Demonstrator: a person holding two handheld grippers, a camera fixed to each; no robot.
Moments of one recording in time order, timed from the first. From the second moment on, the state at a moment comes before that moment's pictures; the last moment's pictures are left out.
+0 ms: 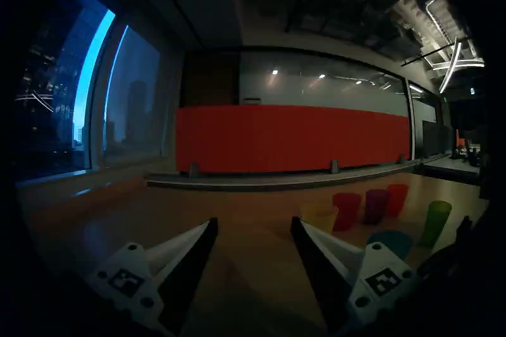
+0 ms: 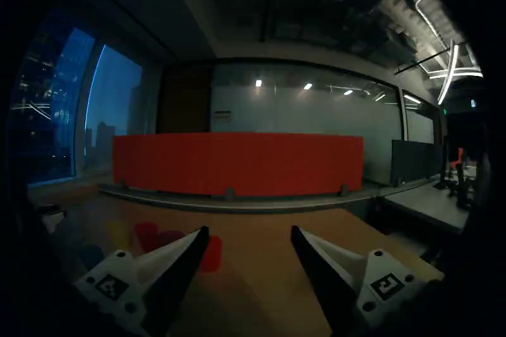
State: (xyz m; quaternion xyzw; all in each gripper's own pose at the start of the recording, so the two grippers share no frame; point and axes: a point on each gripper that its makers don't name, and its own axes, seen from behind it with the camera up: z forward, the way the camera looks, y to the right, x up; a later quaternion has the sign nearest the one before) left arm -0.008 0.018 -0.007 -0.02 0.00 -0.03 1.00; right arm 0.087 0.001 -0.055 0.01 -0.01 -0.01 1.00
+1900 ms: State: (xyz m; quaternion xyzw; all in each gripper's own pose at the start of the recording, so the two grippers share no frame) left arm -0.006 0.016 -0.006 -0.02 0.00 -0.03 1.00; right arm 0.029 0.003 -0.011 0.00 0.04 0.02 1.00
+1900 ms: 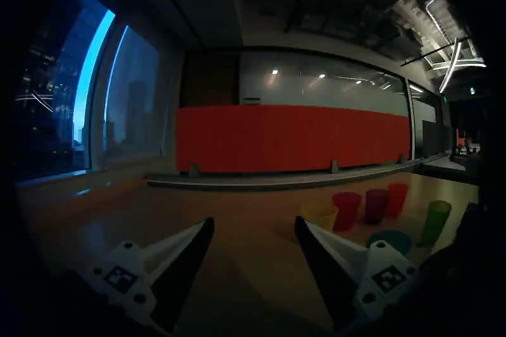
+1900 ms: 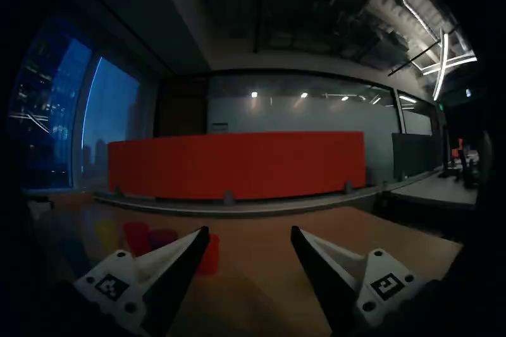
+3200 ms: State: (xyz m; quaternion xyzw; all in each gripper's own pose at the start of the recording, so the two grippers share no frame) left arm -0.006 0.017 -0.007 -0.02 0.00 -0.03 1.00; right arm 0.000 0.001 0.001 0.00 0.00 0.00 1.00
